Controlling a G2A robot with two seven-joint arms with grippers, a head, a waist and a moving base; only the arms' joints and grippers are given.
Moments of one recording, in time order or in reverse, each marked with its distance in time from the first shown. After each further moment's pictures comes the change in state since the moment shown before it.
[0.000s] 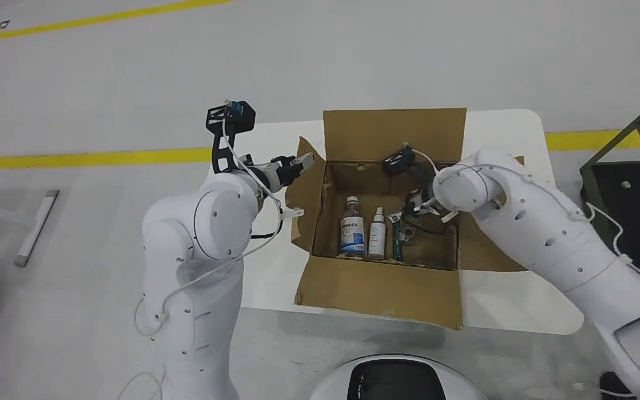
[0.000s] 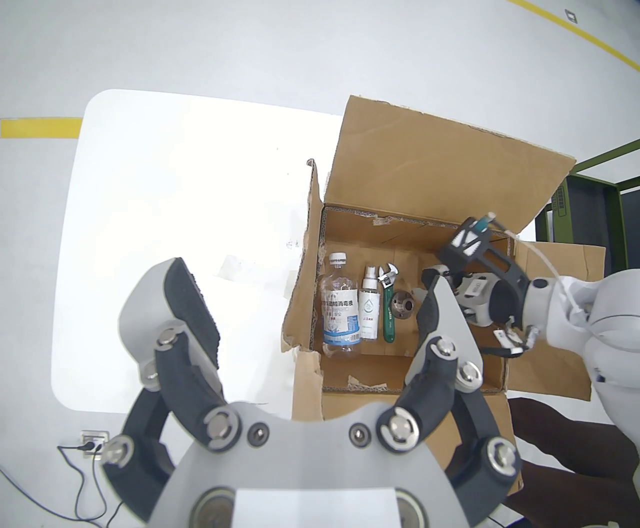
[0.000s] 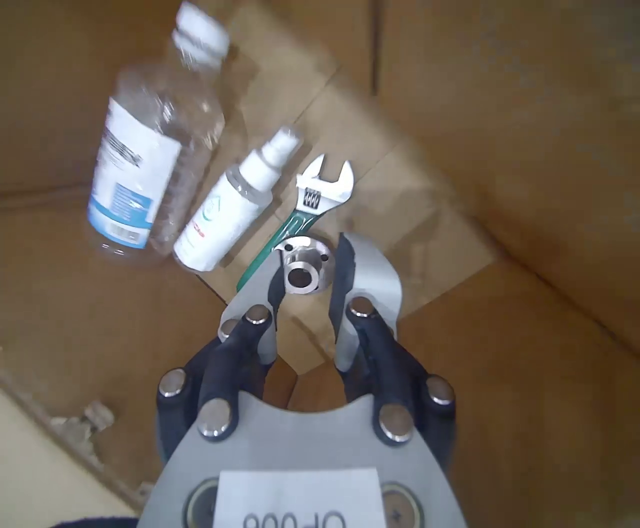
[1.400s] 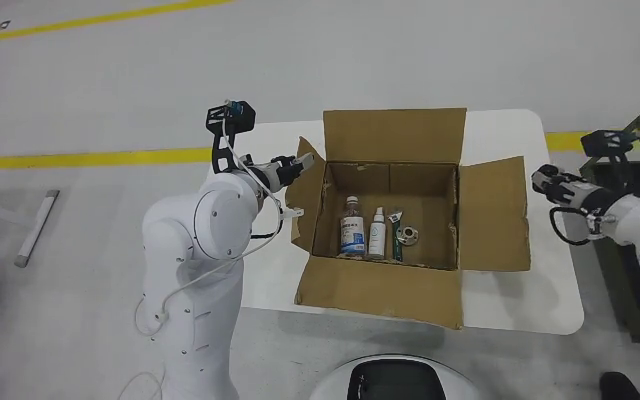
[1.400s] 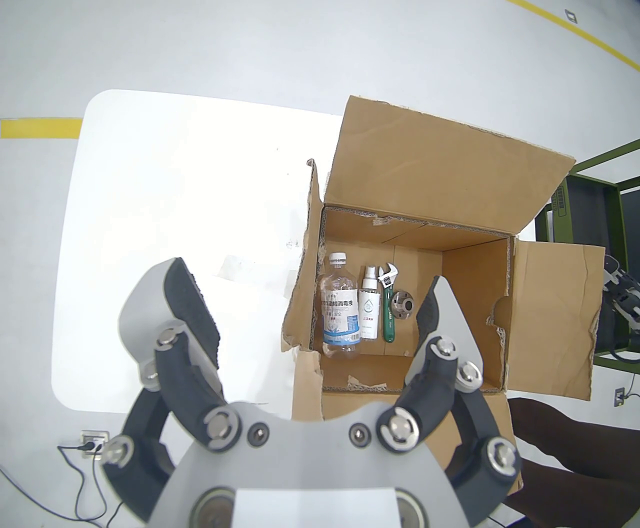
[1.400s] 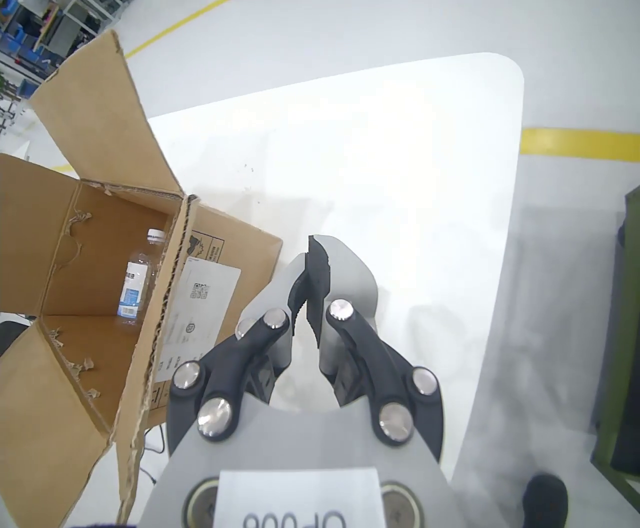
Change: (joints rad) left arm 0.000 0.000 0.000 0.000 0.000 0.000 0.000; right arm -0.800 0.157 0.903 -0.424 0.088 -0.141 -0.474
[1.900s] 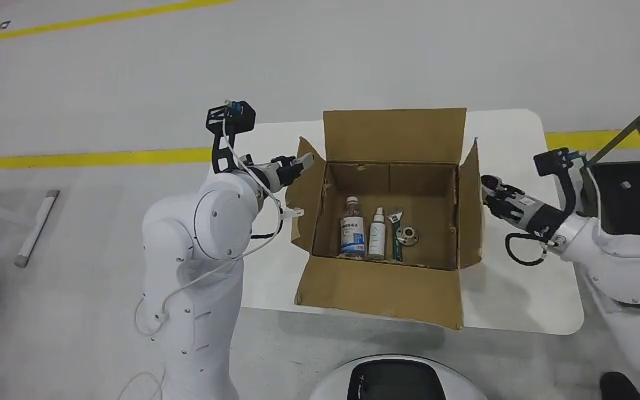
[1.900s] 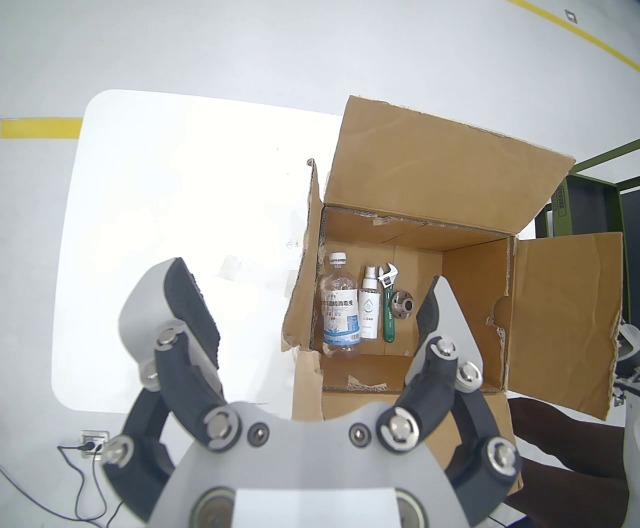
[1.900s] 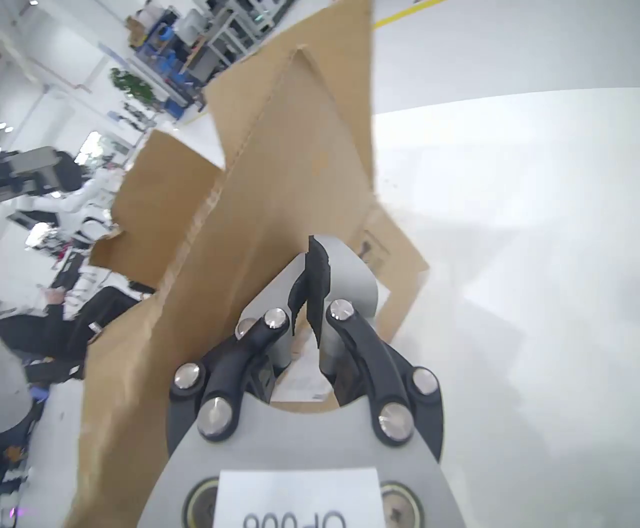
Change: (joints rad) left arm 0.007 0.000 -0.001 0.001 -0.003 -0.004 0.009; right arm -0.017 -0.024 -0.149 -0.074 0.229 -0.164 -0.107
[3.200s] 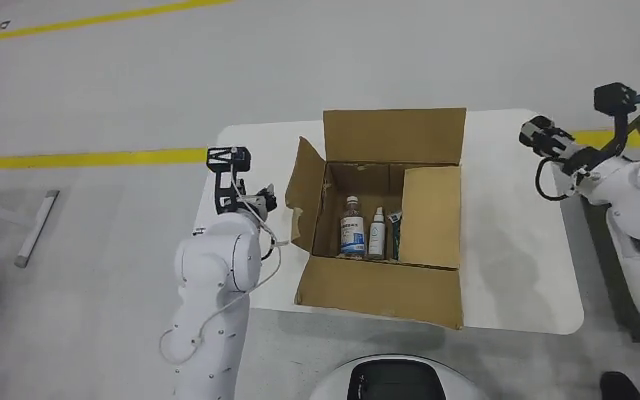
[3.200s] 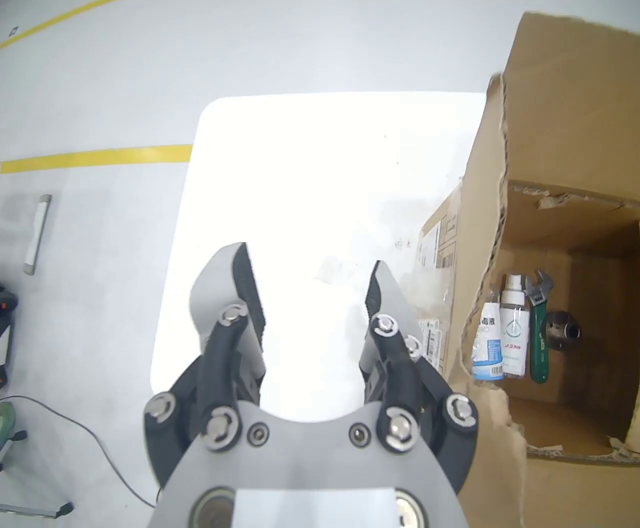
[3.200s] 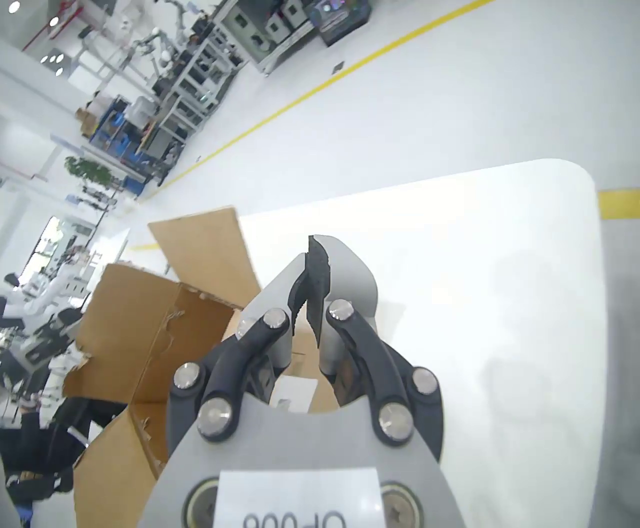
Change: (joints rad) left arm 0.248 0.031 -0.017 0.021 0.282 -0.172 0.226; right arm 0.270 0.005 0.023 0.266 -0.061 0.270 -0.086
